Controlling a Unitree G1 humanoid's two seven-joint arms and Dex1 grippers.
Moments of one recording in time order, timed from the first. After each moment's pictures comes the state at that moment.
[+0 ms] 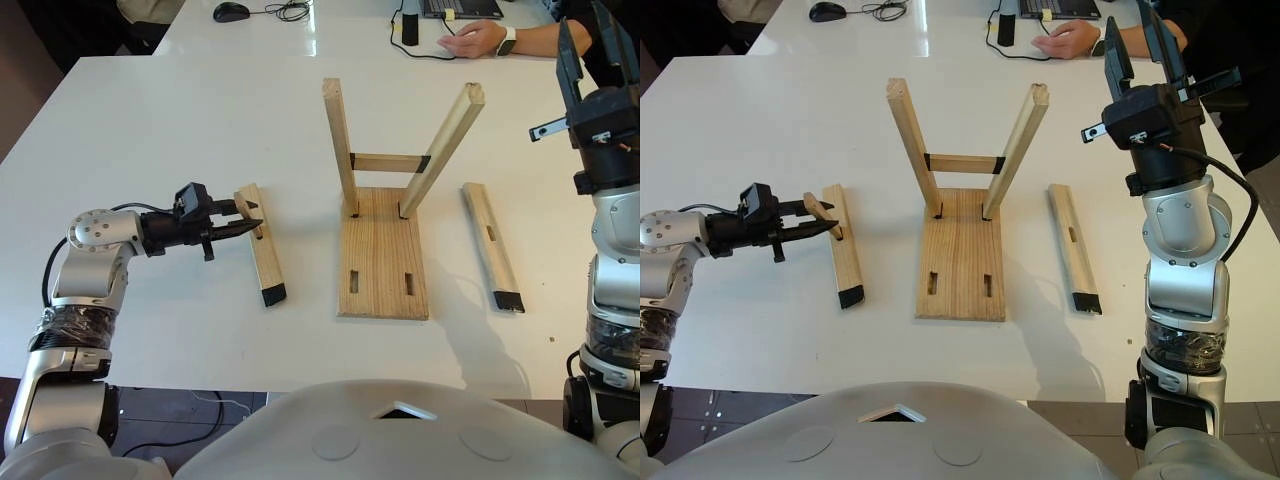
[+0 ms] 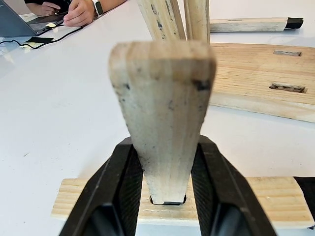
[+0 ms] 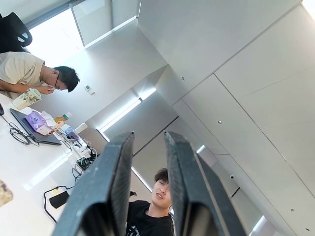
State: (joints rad) left arm -0.13 0.78 -0.02 0.26 -0.41 -0.06 -1.26; right arm -0.13 -0.52 -0.20 -0.39 -0.26 -0.22 0.20
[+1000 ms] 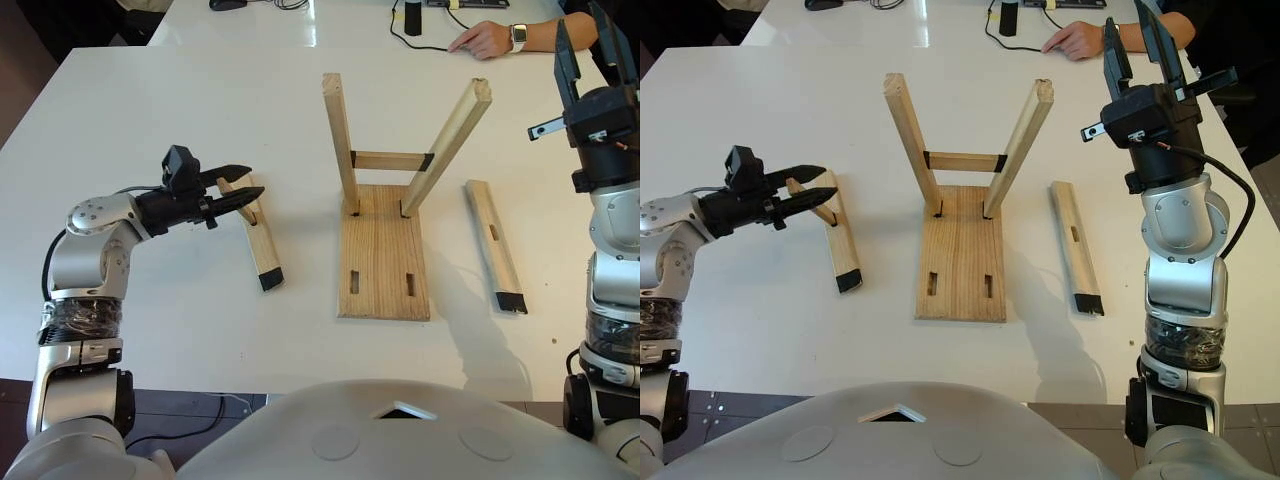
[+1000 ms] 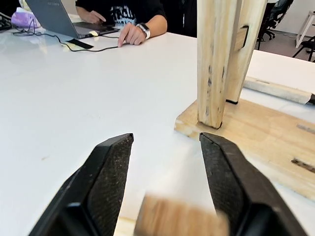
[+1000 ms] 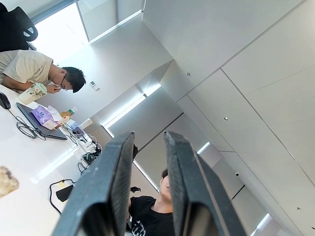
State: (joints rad) left arm -0.20 0.71 0.14 0.05 -0.56 0.32 -1.13; right arm -0.14 -0.52 -0.20 -0.35 -0.27 -0.24 0.19
